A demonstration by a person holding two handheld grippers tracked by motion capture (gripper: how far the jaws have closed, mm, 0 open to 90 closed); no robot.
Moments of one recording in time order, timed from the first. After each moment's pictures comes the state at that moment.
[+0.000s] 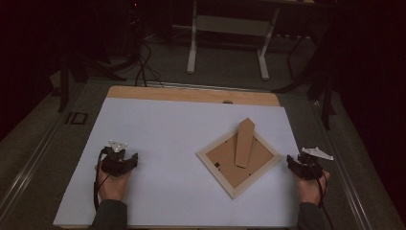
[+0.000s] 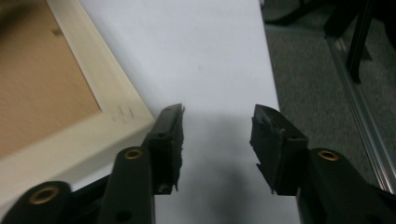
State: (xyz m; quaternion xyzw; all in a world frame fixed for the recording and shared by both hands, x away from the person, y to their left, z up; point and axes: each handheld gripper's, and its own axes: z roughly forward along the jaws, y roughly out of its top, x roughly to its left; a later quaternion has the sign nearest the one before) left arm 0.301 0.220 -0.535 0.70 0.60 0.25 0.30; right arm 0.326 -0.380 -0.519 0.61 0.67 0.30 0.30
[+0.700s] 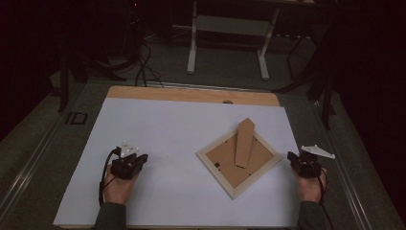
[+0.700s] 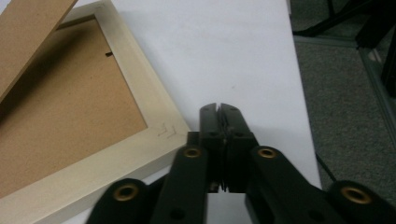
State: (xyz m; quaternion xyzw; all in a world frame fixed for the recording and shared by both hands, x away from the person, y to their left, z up) left arm 0.285 0.190 -0.513 0.76 0.50 0.20 0.36; right arm 0.326 -0.373 -0.509 0.58 0.68 0.34 0.27
